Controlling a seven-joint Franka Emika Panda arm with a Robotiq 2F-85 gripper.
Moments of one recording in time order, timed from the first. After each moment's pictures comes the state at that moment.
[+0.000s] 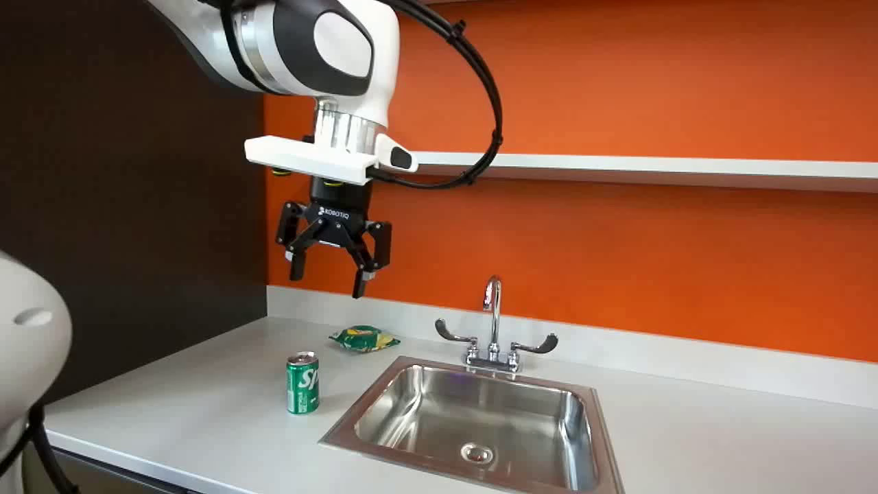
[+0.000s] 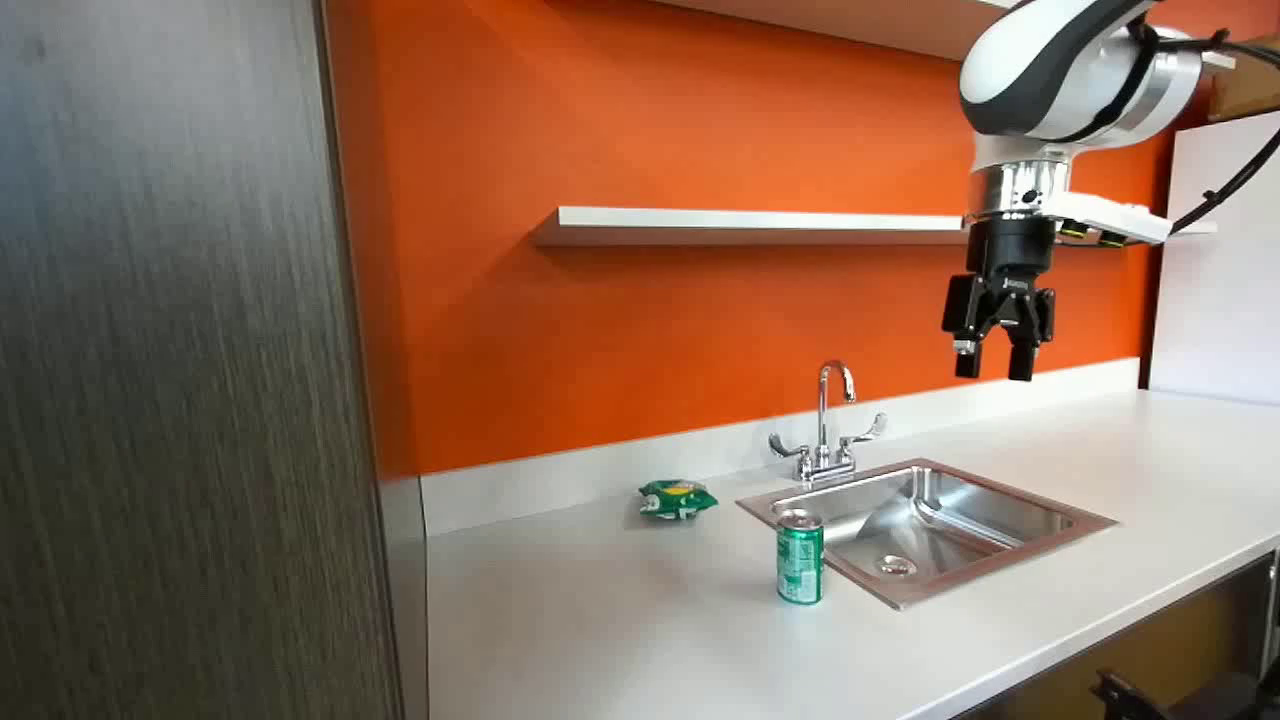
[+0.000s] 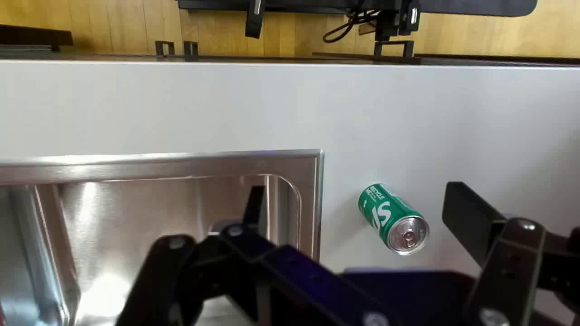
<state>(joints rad) -0.05 -0.66 -0.26 -2.62 -0.05 1.92 -0.34</state>
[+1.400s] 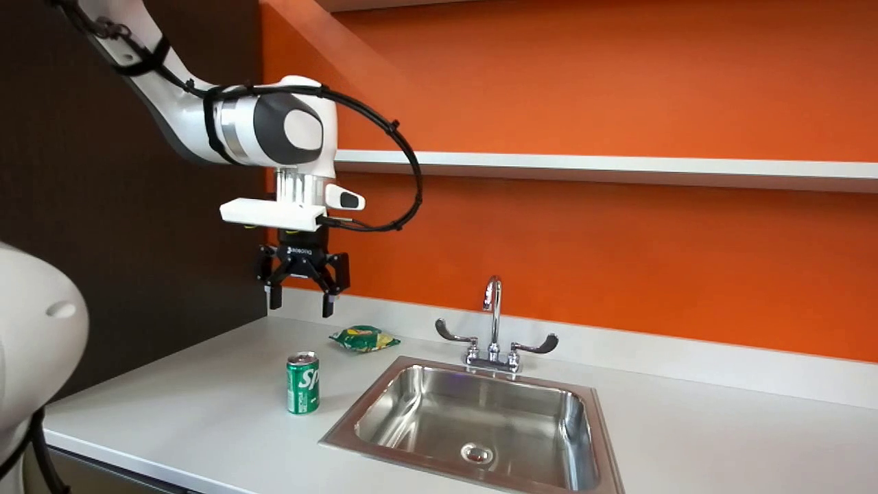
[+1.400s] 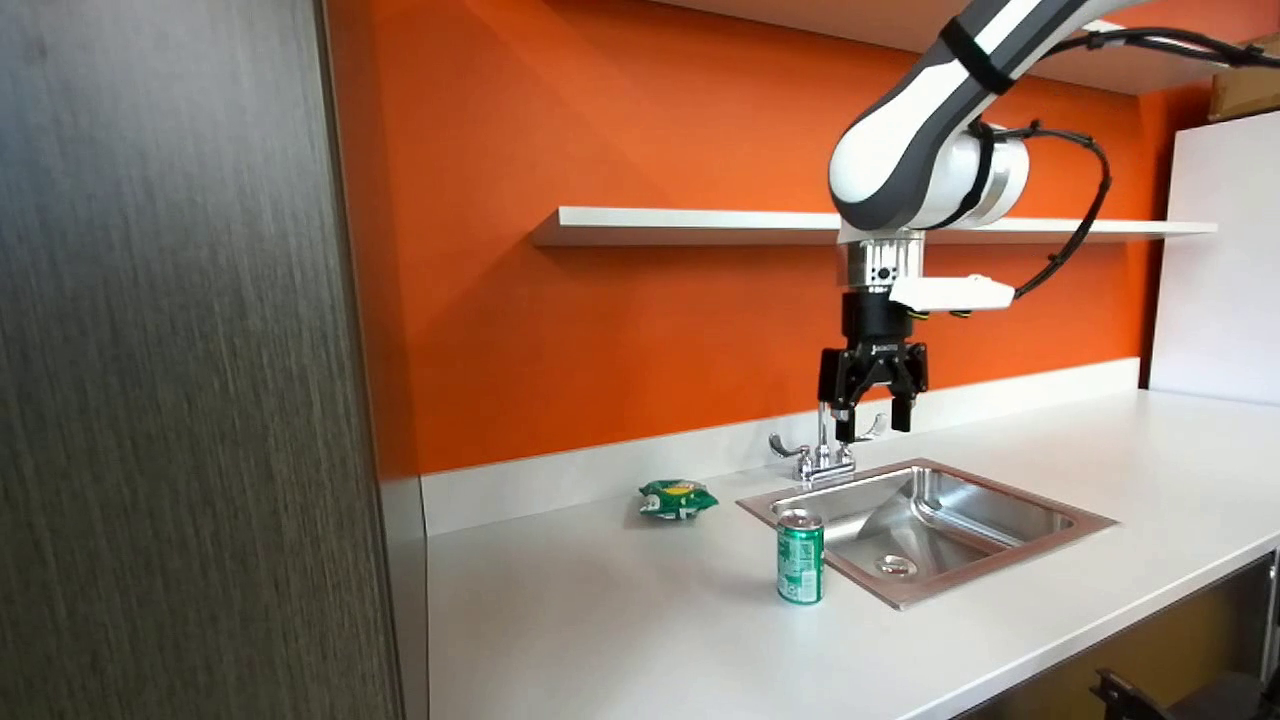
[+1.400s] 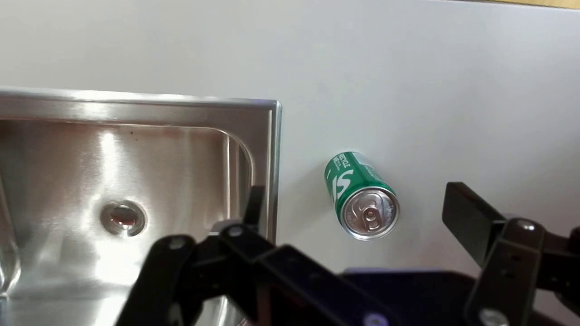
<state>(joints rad) 0.04 -0.40 -0.04 -2.62 0.00 2.22 -0.13</state>
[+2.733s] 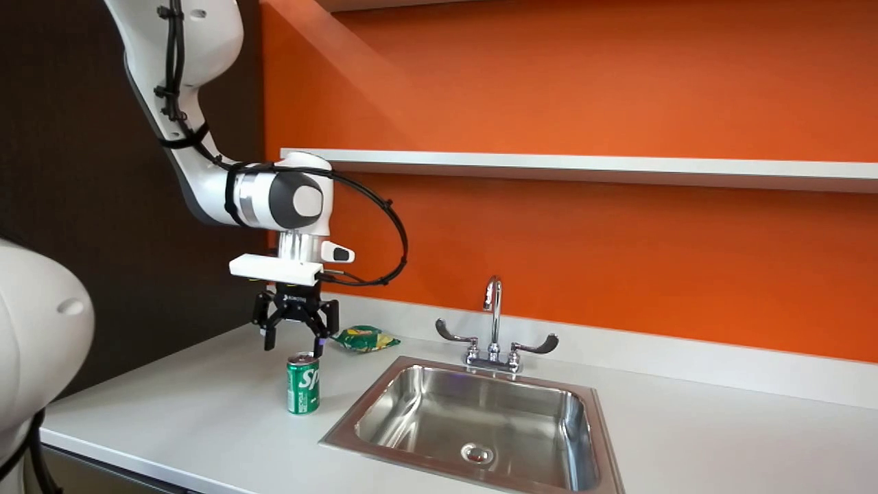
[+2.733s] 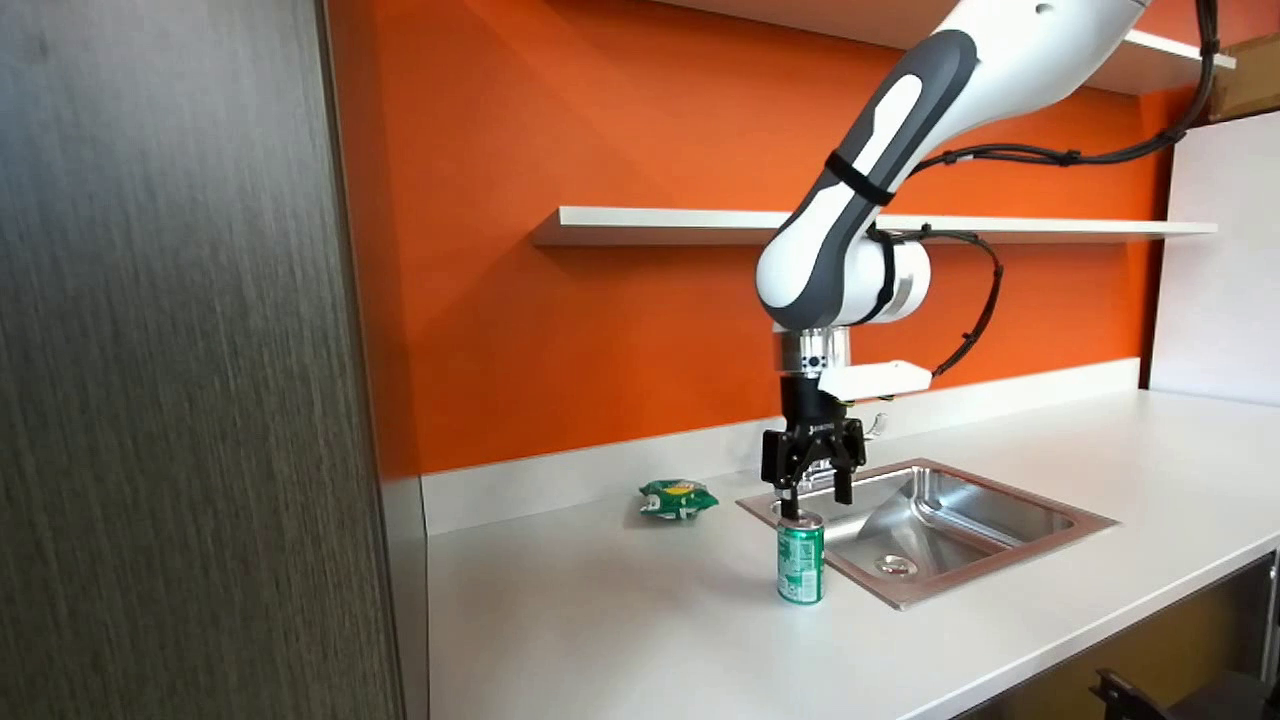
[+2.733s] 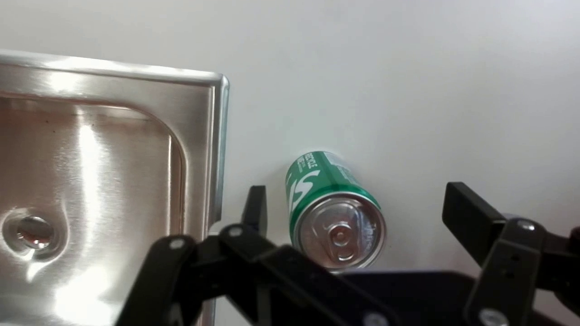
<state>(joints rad) 0.08 -0.04 0.03 -2.52 0.04 2.39 -0.12</state>
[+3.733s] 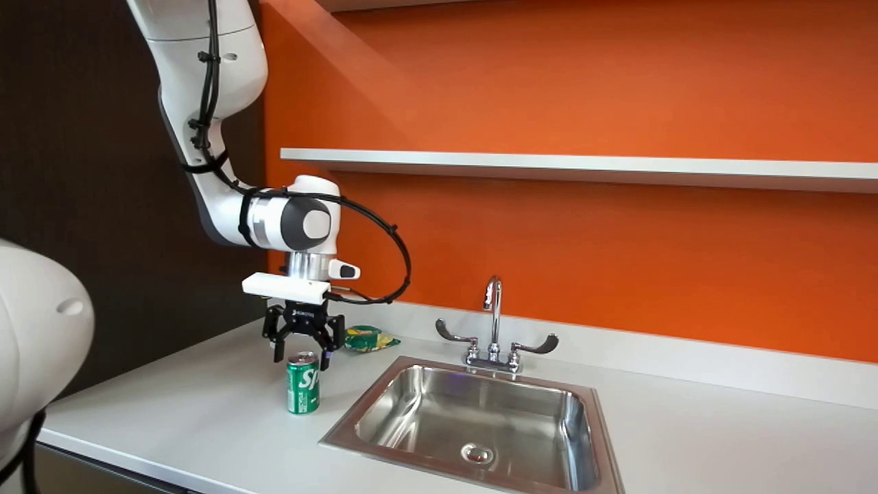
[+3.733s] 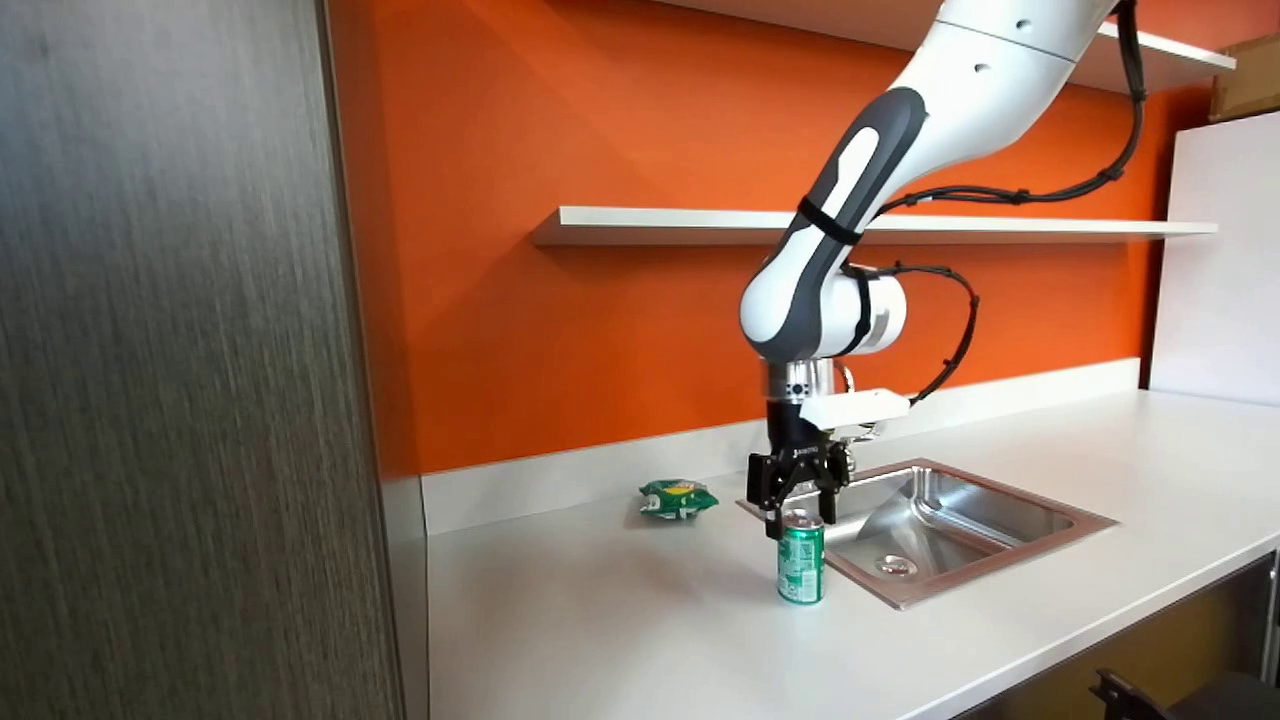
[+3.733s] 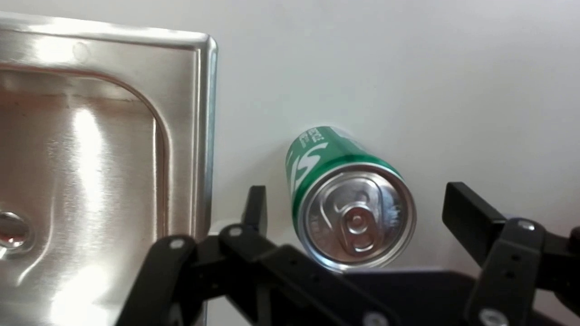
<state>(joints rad) 0.08 0.11 0.03 -2.45 0.05 2.47 -0.12</state>
